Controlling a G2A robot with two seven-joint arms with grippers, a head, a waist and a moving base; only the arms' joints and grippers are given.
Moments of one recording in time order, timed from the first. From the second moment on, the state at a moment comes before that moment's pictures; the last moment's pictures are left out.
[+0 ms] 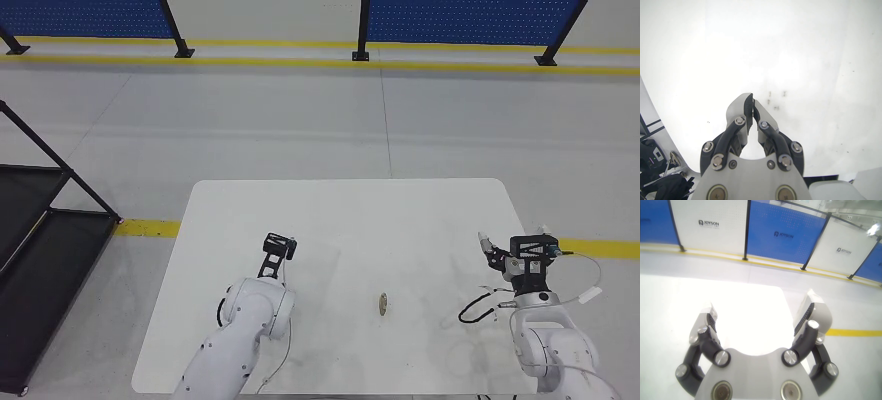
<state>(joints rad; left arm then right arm) 1.53 -1.37 -1.15 -1.99 1.70 0.21 -1.48 -1.73 -1.15 1.60 -1.80 -1.33 0.00 0.00</state>
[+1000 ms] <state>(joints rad) 1.57 -1.36 -1.20 -2.01 1.79 0.14 -1.35 -1.73 -1.15 1.60 -1.80 -1.33 0.00 0.00</state>
